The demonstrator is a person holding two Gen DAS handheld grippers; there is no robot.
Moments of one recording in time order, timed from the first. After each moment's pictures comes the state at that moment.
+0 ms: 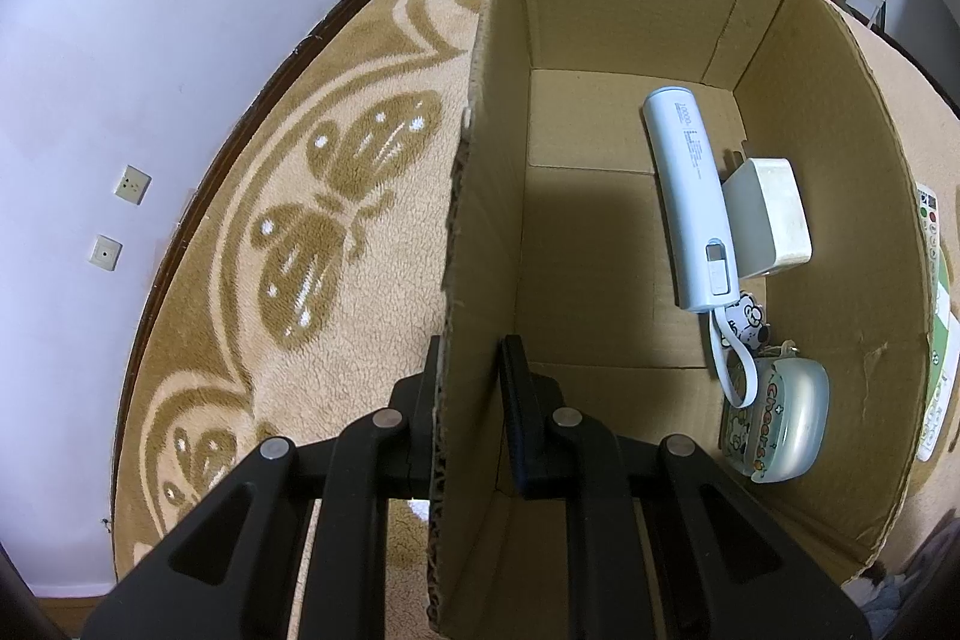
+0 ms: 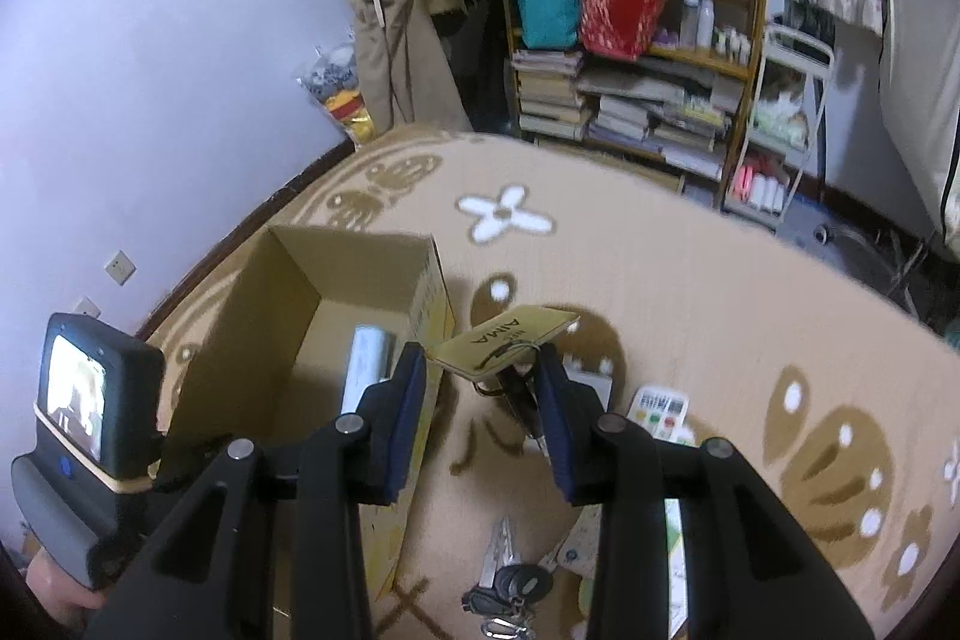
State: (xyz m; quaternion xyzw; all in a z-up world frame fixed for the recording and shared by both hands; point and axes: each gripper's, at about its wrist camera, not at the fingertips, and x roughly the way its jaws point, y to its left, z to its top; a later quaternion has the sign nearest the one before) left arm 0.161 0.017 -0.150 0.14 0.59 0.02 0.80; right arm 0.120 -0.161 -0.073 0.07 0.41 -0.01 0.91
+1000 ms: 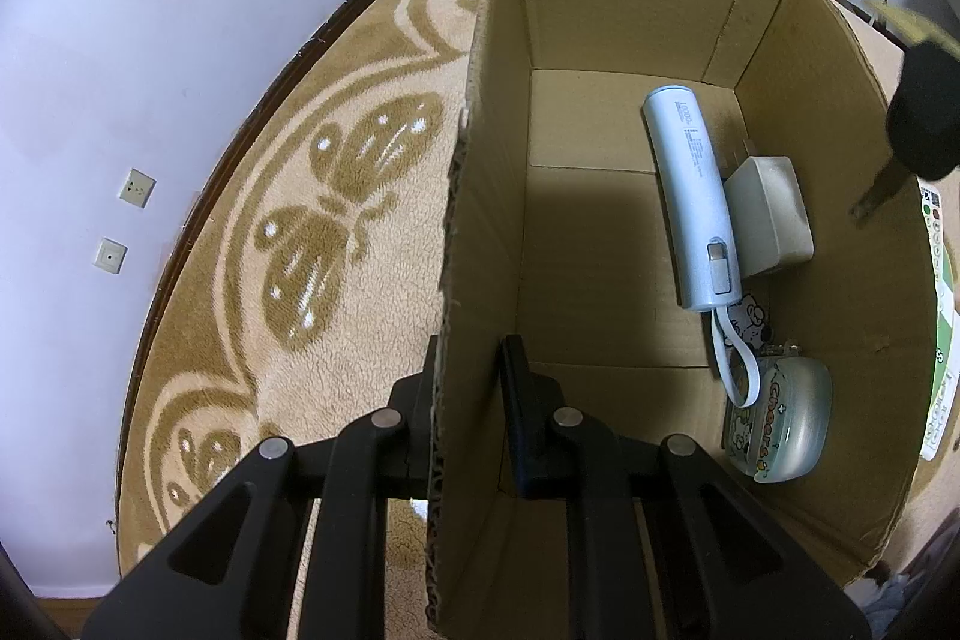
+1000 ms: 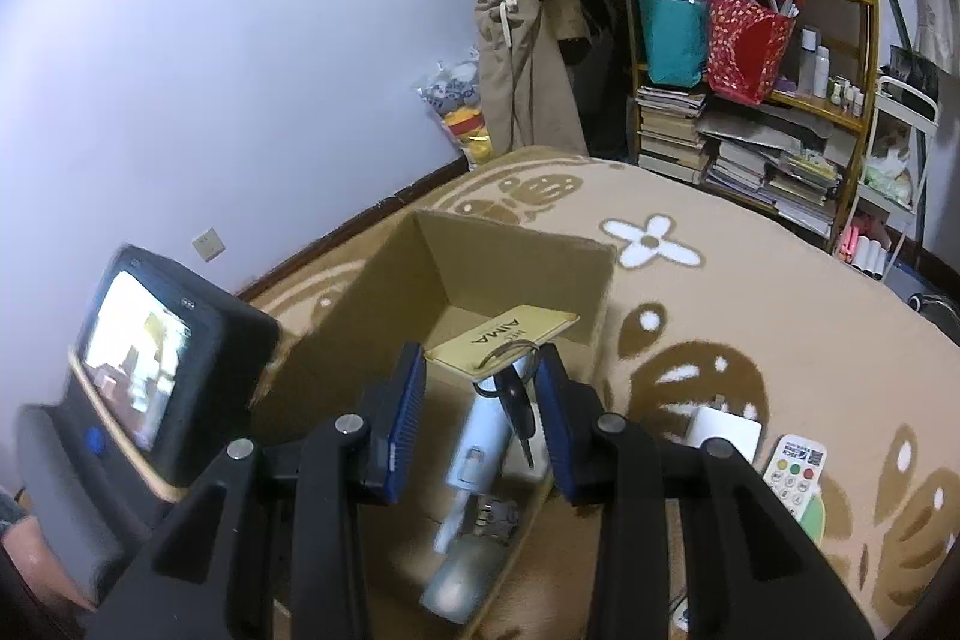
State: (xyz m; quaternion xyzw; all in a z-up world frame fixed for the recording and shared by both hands) left arm 0.160 0.014 -0.151 0.15 0.58 0.02 0.80; right arm 0.123 -0.109 -0.107 0.06 0.36 0.12 0.92
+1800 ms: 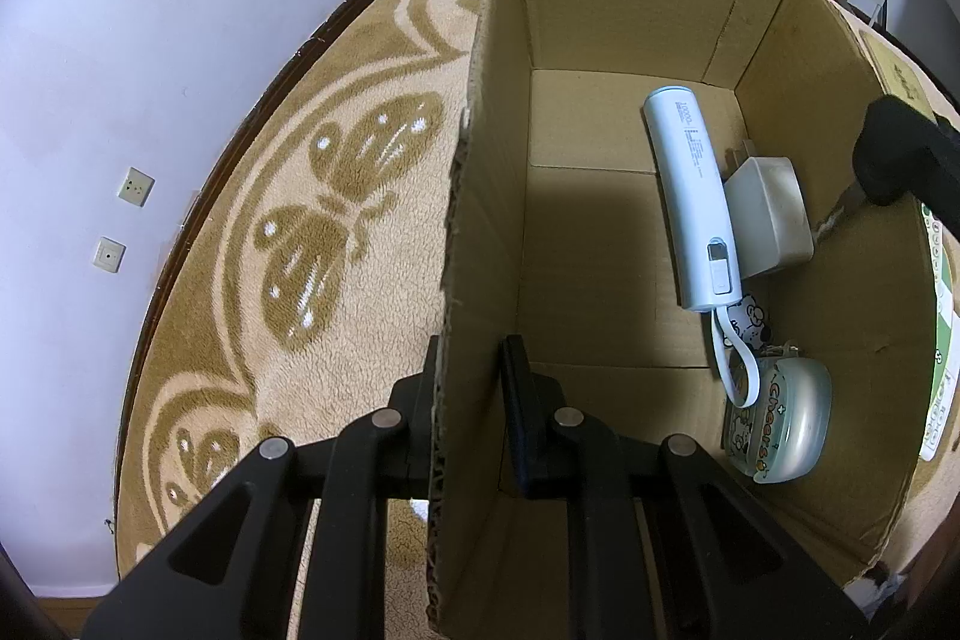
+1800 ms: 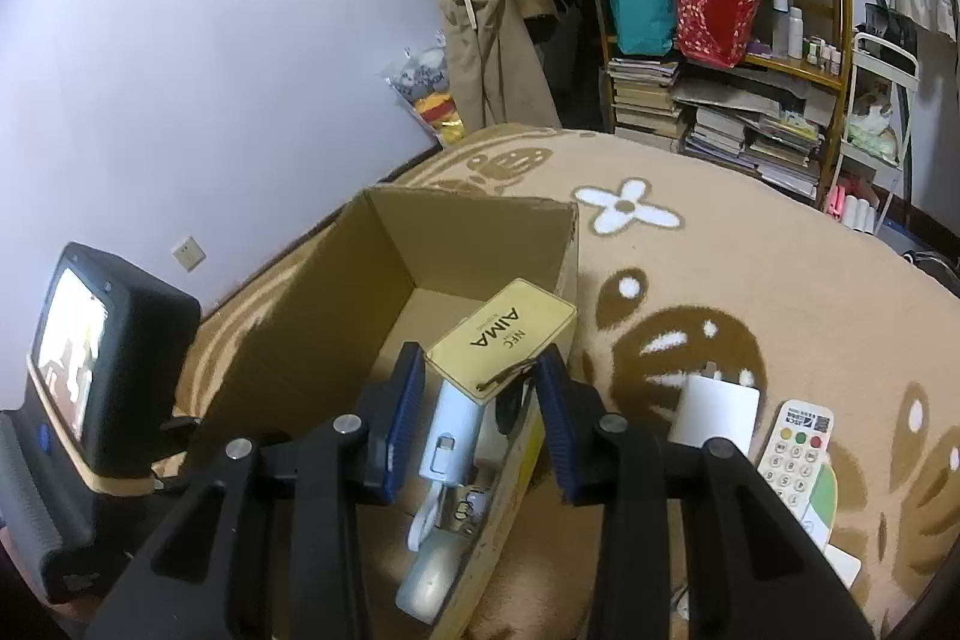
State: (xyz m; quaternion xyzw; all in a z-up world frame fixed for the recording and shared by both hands) left arm 0.161 0.015 -0.151 0.14 0.58 0.02 0.80; right arm 0.131 -0.122 -0.122 0.10 0.38 0.09 0.92
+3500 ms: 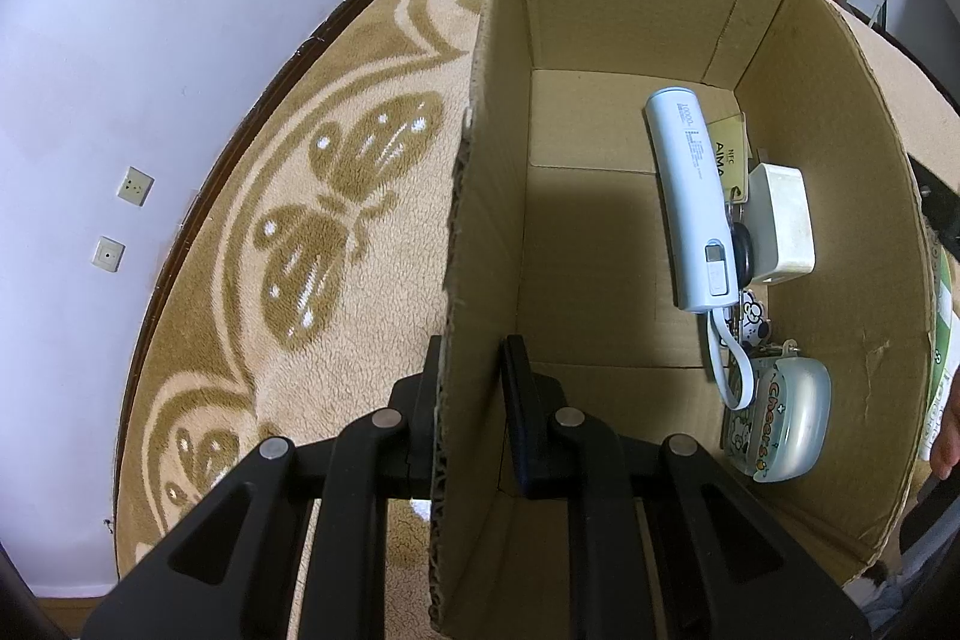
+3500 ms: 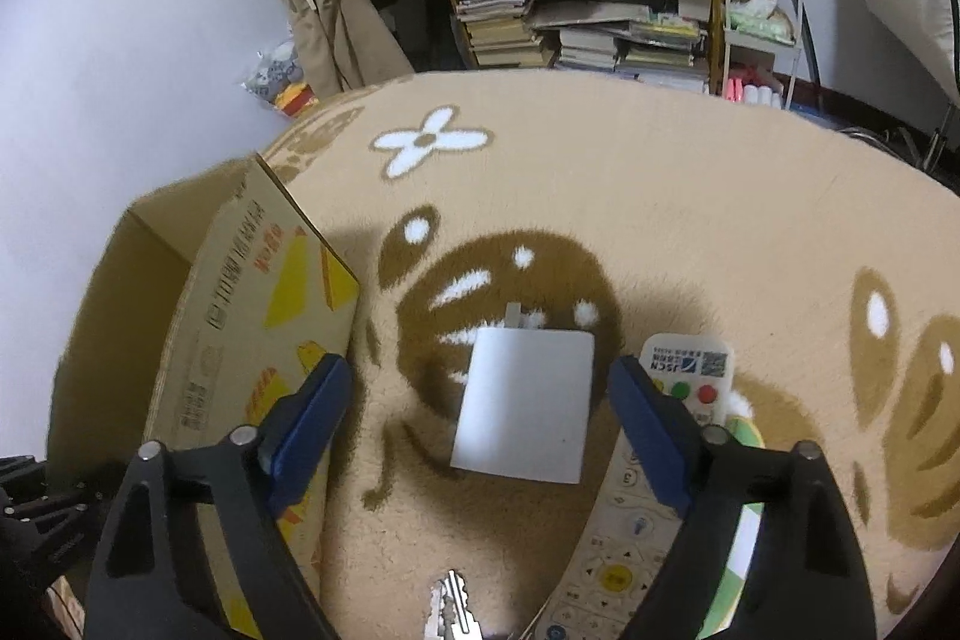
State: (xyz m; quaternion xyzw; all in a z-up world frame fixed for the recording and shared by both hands) left arm 0.161 0.016 -0.148 0.14 0.58 0.02 0.80; right arm 0.149 -0.215 -0.189 0.17 0.44 -0.03 0.88
